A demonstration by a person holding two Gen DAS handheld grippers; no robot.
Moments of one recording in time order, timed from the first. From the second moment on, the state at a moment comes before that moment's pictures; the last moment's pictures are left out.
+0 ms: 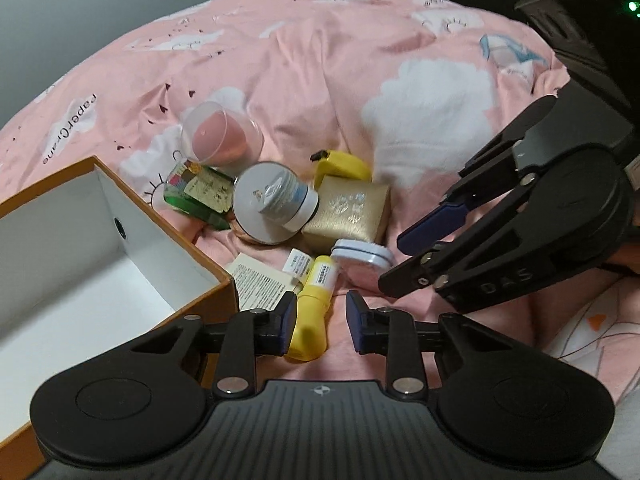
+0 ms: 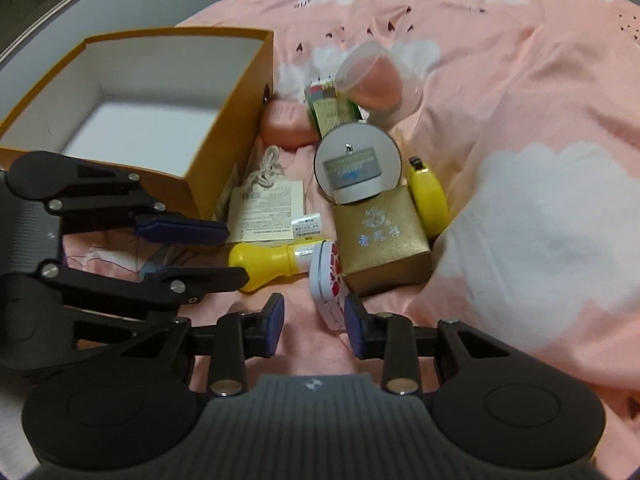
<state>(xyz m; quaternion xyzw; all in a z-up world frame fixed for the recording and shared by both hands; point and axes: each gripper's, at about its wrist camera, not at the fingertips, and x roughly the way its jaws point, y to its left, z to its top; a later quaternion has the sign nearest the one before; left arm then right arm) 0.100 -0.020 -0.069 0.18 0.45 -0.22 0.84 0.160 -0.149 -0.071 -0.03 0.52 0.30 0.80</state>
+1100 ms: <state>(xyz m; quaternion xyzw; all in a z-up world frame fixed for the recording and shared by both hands) 0.109 -0.069 -0.113 0.32 0.43 -0.18 0.82 0.176 -0.160 -0.100 0.05 0.52 0.28 0.81</state>
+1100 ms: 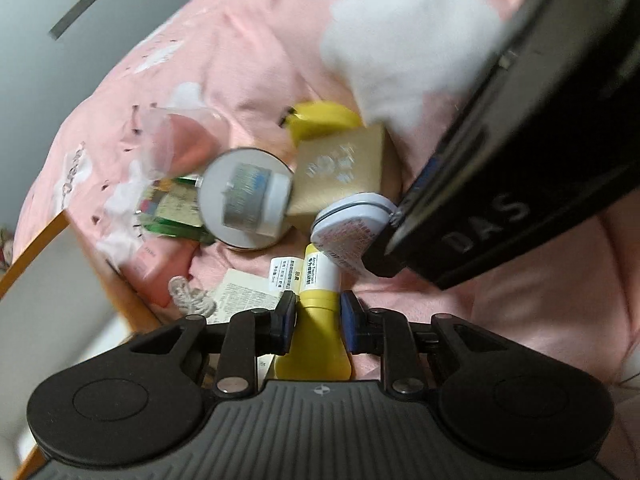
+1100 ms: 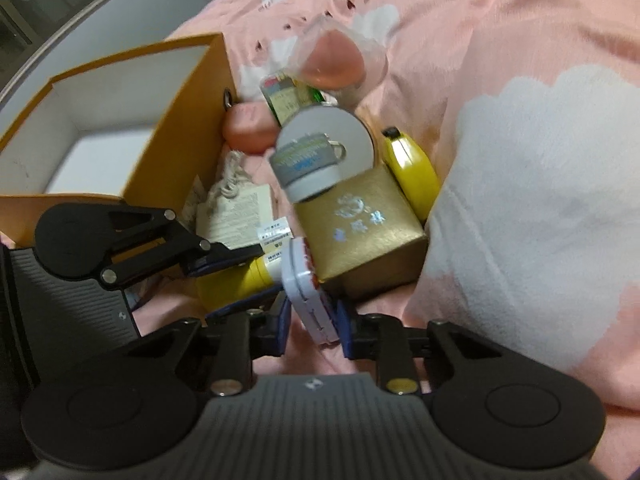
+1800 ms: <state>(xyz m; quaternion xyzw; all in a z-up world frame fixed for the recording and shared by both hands) 0.089 0.023 0.046 0.08 0.34 -0.10 0.93 0.169 -0.146 0.006 0.07 0.42 0.34 0.84</state>
